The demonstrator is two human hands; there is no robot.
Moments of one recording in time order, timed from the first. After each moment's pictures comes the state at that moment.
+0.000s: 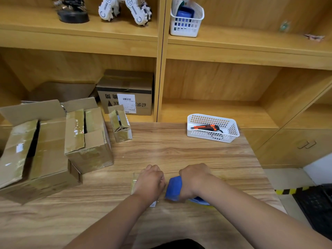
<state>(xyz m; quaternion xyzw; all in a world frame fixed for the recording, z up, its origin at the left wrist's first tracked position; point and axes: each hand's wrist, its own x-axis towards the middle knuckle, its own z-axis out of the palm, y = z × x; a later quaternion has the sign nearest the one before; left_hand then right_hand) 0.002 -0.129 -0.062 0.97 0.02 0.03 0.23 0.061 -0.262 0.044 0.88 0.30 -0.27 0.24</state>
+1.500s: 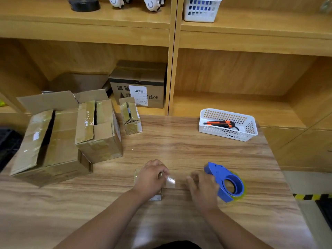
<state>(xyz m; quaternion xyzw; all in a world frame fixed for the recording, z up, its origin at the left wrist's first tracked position) -0.001 -0.120 -0.057 0.93 0.08 0.03 0.36 0.047 -0.304 -0.074 0.94 0.09 -0.04 -0.32</state>
